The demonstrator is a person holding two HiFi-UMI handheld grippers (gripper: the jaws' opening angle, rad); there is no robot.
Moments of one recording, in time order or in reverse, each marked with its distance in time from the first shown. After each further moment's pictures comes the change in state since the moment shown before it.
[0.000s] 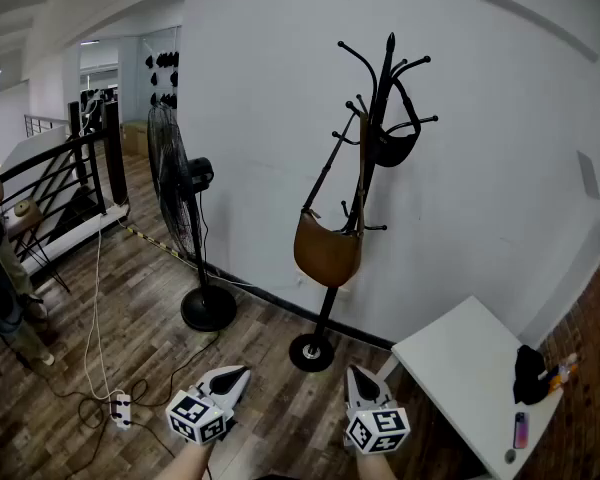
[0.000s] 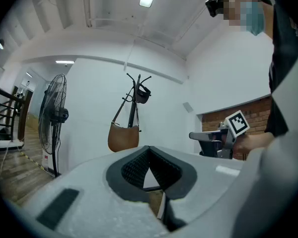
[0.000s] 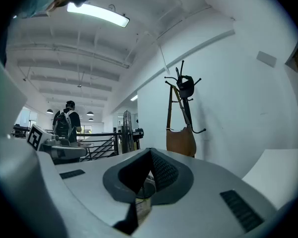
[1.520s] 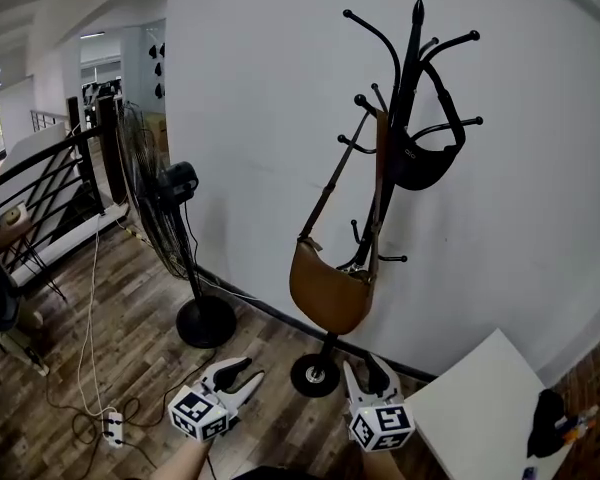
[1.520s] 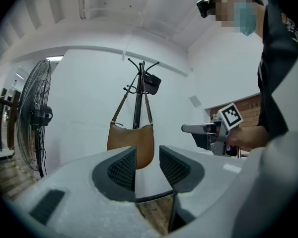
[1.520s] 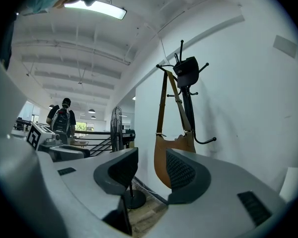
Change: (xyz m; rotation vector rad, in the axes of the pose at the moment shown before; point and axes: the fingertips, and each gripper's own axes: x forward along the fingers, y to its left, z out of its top) left arm 0.207 0.119 0.009 0.049 0.017 -0.031; right arm 0.217 -0.120 0.032 -0.058 -0.016 0.047
